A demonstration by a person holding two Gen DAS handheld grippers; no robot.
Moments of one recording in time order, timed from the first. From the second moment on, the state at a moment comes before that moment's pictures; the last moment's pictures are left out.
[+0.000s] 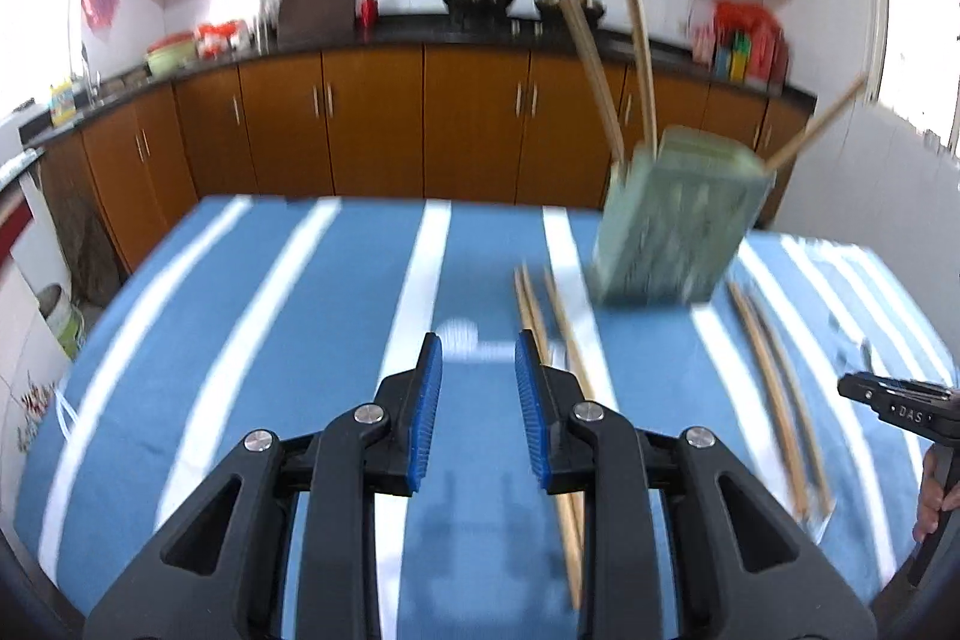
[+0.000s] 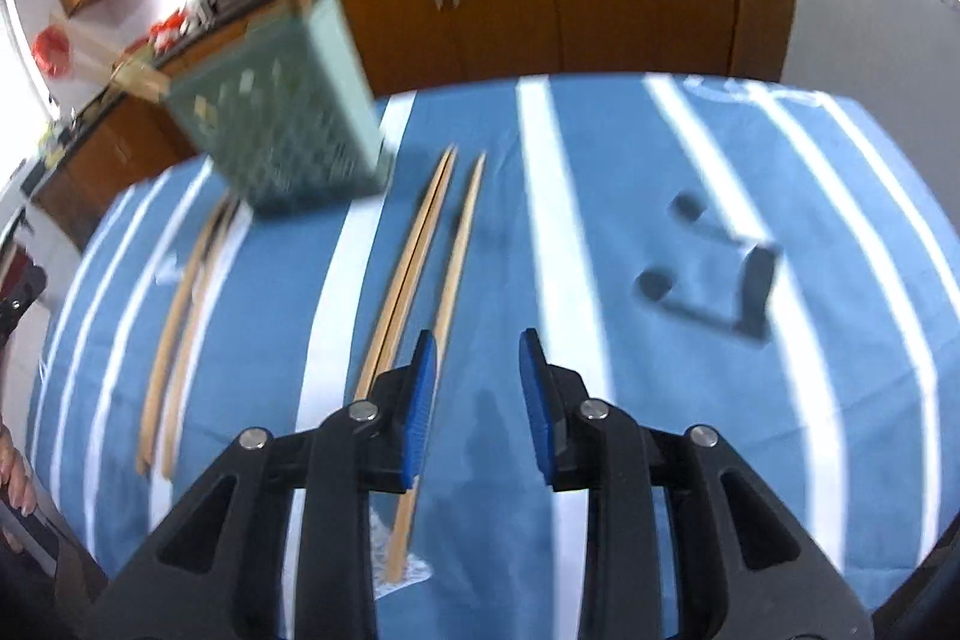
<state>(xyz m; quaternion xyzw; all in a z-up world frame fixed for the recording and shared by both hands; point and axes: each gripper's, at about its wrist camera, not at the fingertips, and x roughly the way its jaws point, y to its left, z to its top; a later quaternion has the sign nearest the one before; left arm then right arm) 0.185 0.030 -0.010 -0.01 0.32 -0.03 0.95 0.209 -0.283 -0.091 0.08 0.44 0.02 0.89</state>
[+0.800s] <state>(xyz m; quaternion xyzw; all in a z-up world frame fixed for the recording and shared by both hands) 0.187 0.003 -0.075 -0.02 0.41 -0.10 0.90 0.225 -0.286 -0.113 0.05 0.43 -0.04 0.90</state>
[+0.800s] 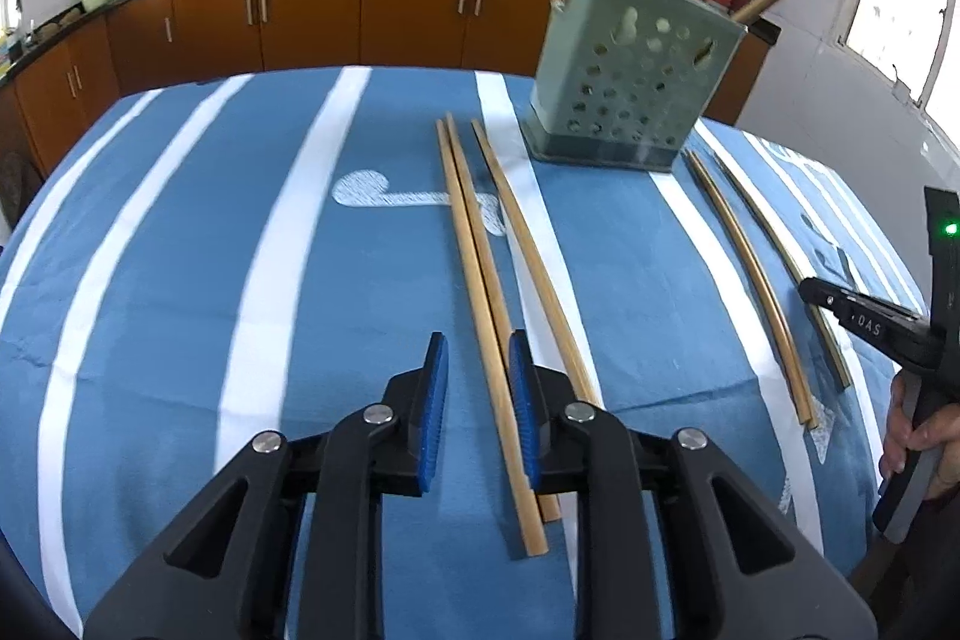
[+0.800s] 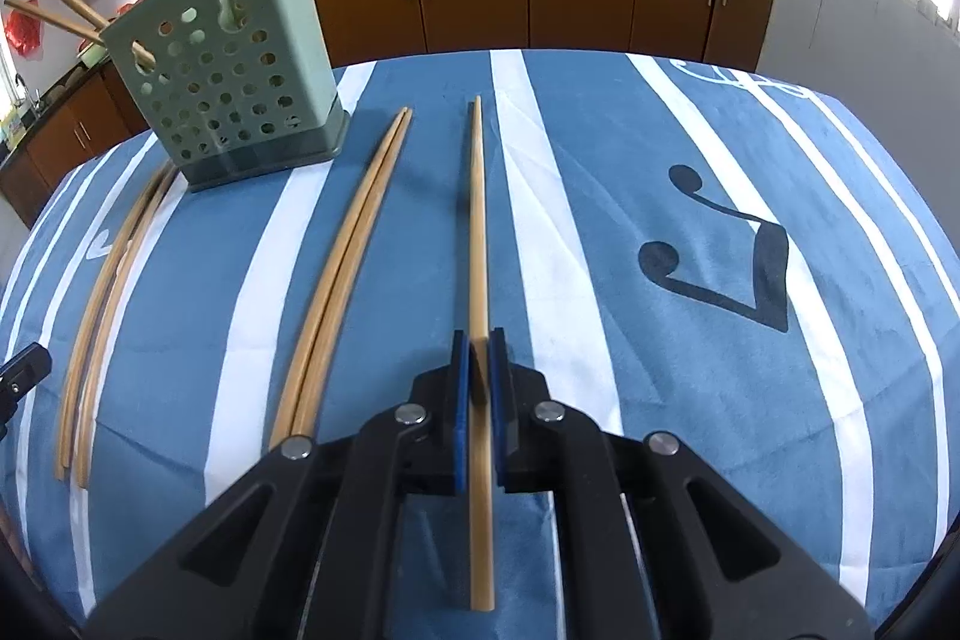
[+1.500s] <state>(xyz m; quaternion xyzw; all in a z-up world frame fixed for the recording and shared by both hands) 0.208 -0.007 -0.087 0.01 0.43 -0.07 0.90 0.224 -0.281 -0.115 0.03 0.43 -0.03 0.90</state>
